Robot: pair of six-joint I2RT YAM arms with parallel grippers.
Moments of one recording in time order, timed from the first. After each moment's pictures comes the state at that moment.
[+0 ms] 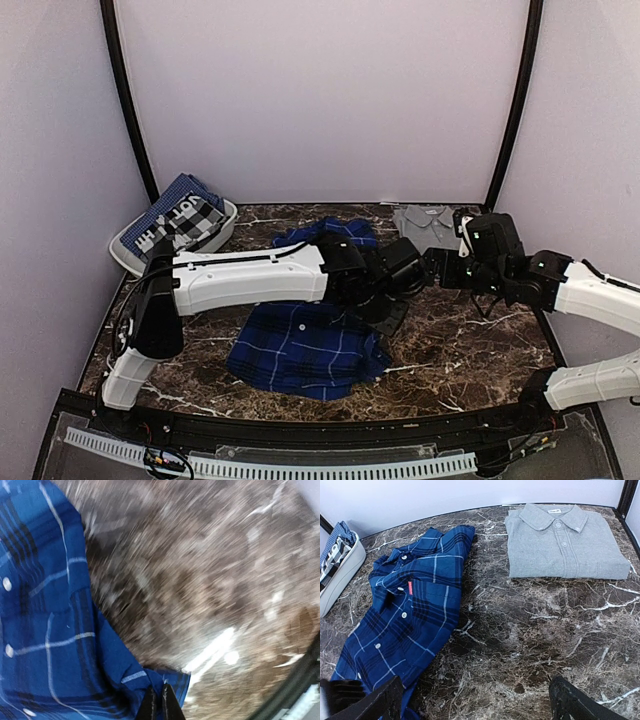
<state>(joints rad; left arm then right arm) -1.24 2.28 2.08 -0.95 -0.23 -0.55 0.71 1.04 0.76 -0.37 0.30 0.52</state>
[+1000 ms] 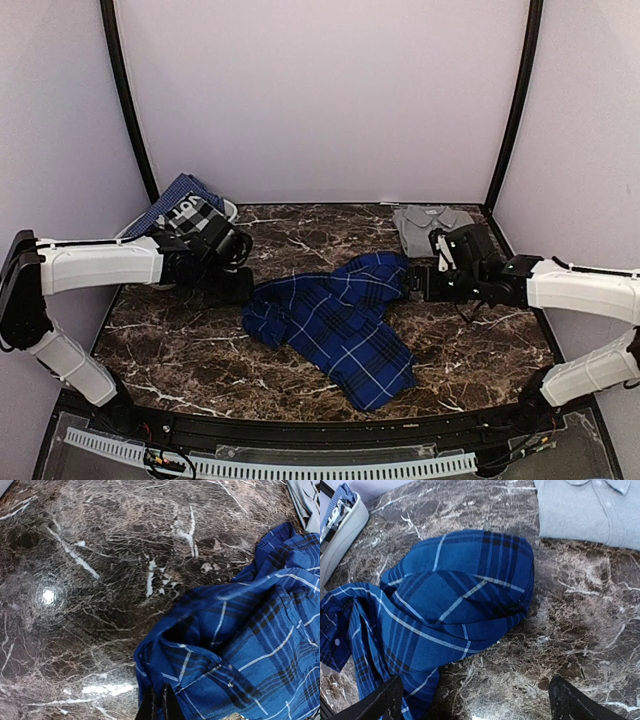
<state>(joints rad) -0.72 1.49 1.01 -0.54 -0.09 -0.74 0.66 1.20 0.72 -0.26 0.10 0.50</state>
